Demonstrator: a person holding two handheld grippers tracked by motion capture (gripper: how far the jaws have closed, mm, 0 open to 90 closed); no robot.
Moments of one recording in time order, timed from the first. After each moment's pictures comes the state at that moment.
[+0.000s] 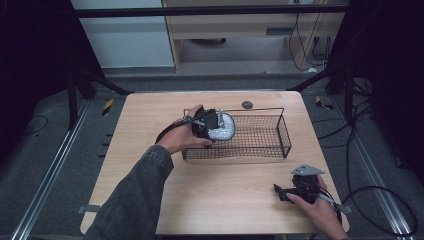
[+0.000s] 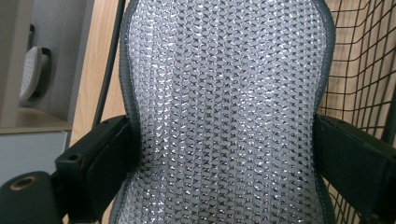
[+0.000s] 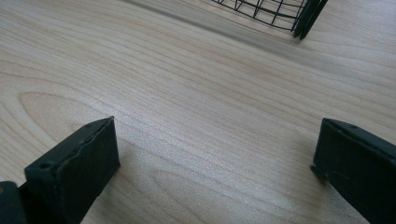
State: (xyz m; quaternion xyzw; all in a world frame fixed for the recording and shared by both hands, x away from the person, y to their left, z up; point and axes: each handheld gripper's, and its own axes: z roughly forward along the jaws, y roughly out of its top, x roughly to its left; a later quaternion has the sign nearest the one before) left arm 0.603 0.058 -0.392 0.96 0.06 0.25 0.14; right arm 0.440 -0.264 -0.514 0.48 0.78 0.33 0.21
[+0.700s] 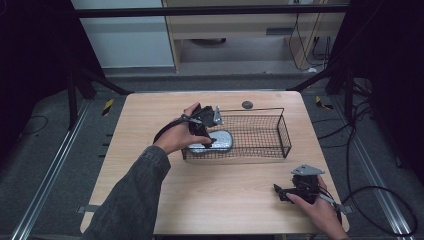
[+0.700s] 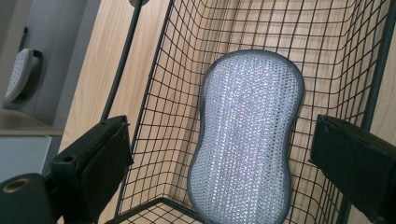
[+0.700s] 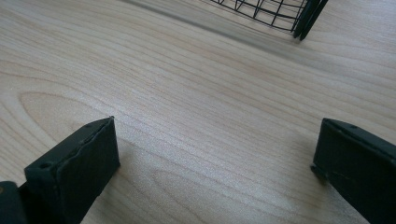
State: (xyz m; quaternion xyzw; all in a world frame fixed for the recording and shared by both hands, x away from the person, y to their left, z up) left arm 0.598 0.066 -0.379 0.95 0.07 0.24 0.19; right arm 0.440 -0.264 -0.514 0.48 0.78 0.33 0.21
